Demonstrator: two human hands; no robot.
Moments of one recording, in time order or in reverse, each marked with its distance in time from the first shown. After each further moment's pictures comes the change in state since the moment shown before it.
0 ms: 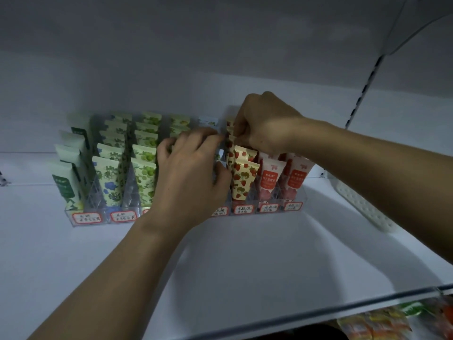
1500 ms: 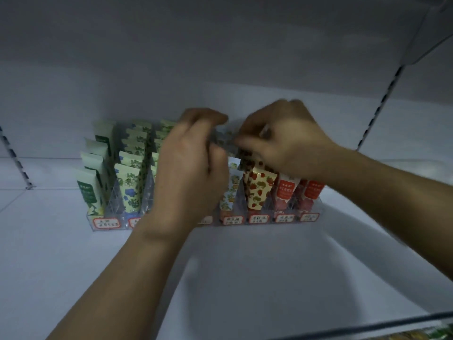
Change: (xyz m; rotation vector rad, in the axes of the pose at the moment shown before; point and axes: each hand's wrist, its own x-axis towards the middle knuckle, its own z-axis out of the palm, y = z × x) left_hand 0.015 -0.006 -0.034 -0.212 0.215 -0.021; right_hand -0.033 -0.019 -0.007 0.214 0.221 -0.183
